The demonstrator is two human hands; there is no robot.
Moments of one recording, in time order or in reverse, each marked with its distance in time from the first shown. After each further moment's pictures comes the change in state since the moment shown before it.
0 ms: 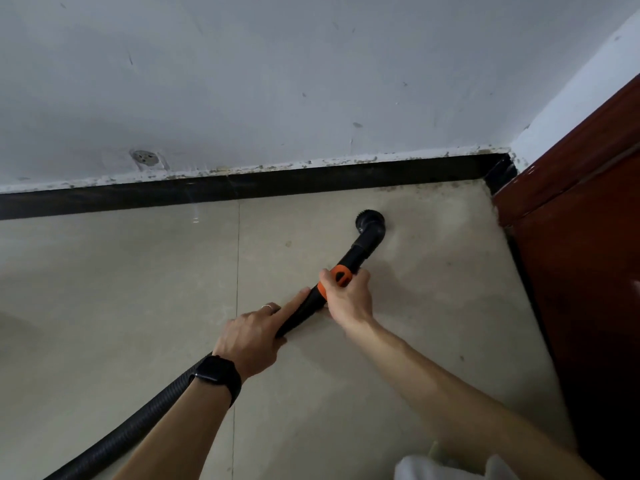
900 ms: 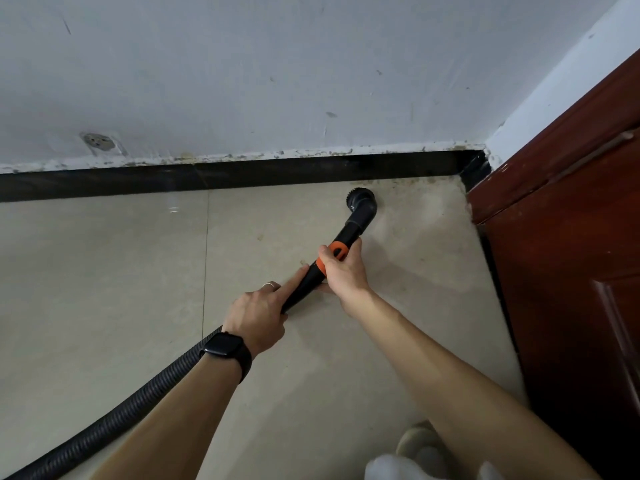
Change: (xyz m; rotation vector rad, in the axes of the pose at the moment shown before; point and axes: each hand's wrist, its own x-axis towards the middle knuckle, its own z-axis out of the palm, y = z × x) left_hand 0.050 0.048 0.003 -0.003 -0.007 -0.082; right_hand 0.056 -0.005 -0.028 0.144 -0.062 -0.024
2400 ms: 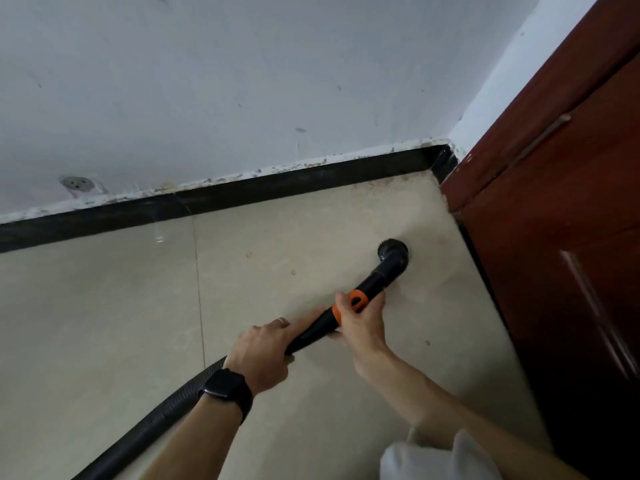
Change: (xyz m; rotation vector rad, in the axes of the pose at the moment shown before) left_hand -0.029 0.012 -0.008 0.033 -0.175 0.199; right_hand -0.069 0.054 -0.021 0.213 0.231 0.130
